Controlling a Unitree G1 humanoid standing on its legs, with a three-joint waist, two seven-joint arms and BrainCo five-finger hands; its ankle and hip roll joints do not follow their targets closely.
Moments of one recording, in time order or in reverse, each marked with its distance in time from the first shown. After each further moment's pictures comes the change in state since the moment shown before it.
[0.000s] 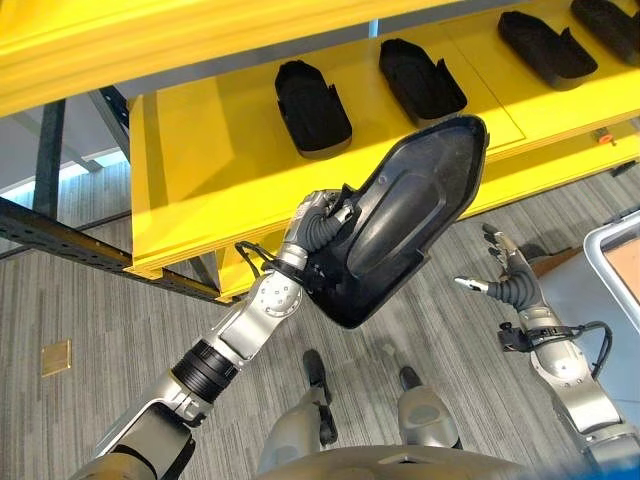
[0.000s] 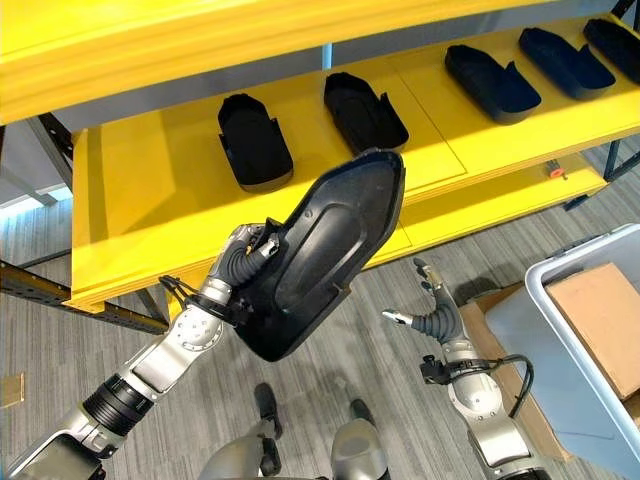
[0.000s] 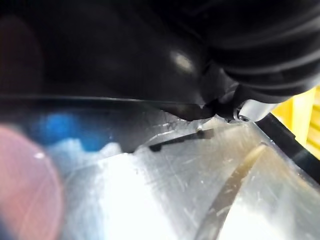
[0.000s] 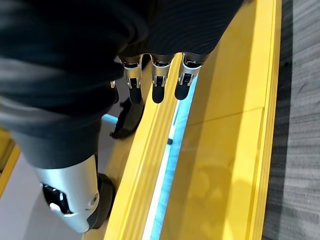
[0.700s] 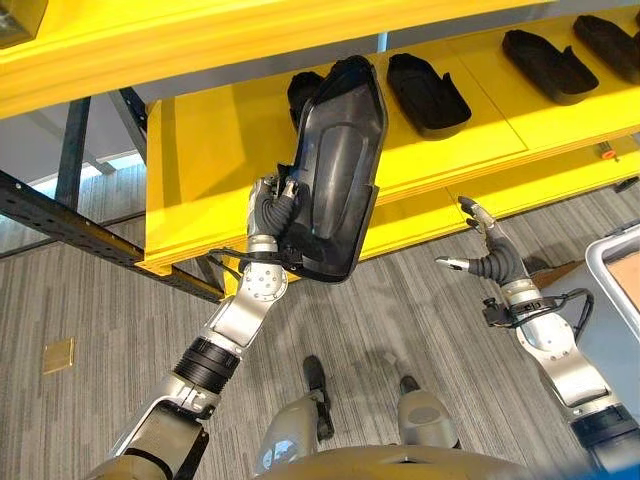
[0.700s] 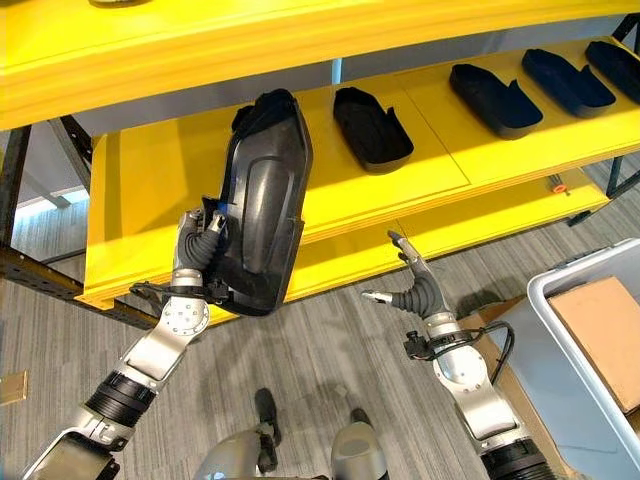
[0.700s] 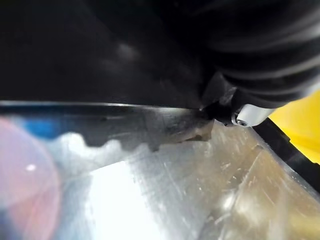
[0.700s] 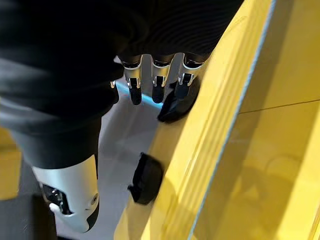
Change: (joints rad) left arm -0.004 -0.079 0.187 0.092 -0.104 0.104 0.213; right arm -0.115 -0.001 0.042 -0.084 -0.081 0.029 0.063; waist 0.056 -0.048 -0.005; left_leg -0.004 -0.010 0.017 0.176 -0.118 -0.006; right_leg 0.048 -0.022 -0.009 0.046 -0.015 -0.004
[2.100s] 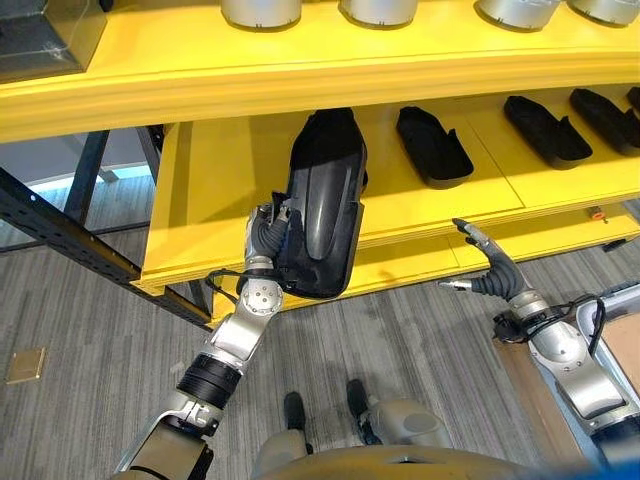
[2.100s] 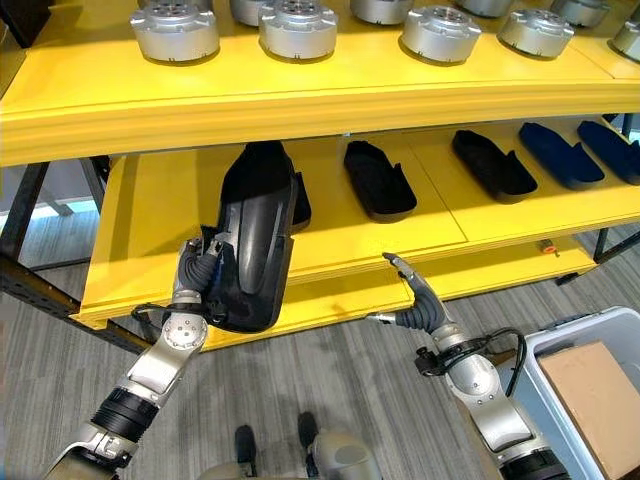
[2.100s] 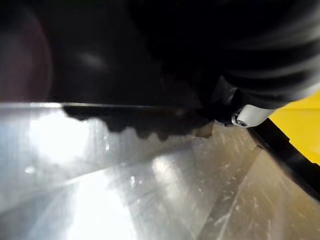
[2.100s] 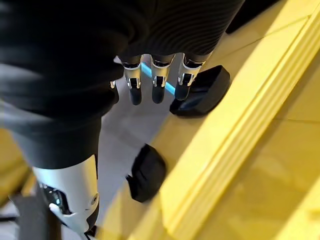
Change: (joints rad) left arm 0.076 -0.039 0.044 0.072 -0.017 0.025 0.002; right arm 0.061 -0.078 -0.040 0.020 0.047 -0.012 0.073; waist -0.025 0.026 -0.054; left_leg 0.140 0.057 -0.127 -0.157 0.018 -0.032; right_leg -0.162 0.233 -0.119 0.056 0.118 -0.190
